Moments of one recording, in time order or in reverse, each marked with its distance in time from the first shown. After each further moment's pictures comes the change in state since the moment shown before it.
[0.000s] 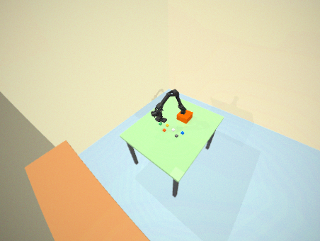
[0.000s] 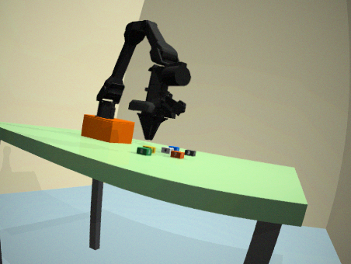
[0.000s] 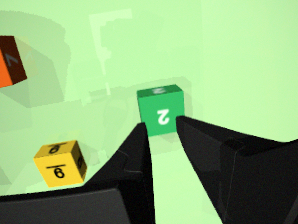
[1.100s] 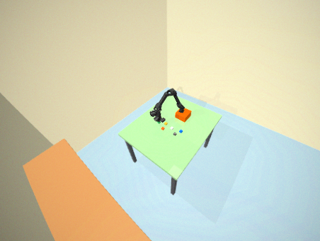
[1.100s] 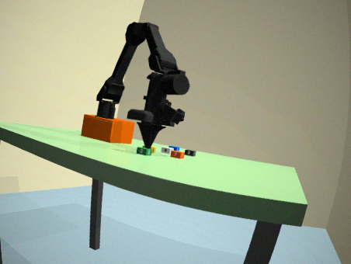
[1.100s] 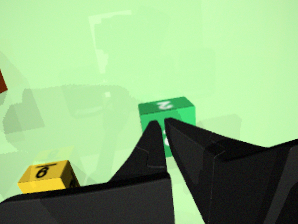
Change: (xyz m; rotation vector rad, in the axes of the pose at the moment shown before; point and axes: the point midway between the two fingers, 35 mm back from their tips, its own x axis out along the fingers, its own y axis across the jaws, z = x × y) arm 0.025 -0.001 0.002 0.000 -0.008 -0.002
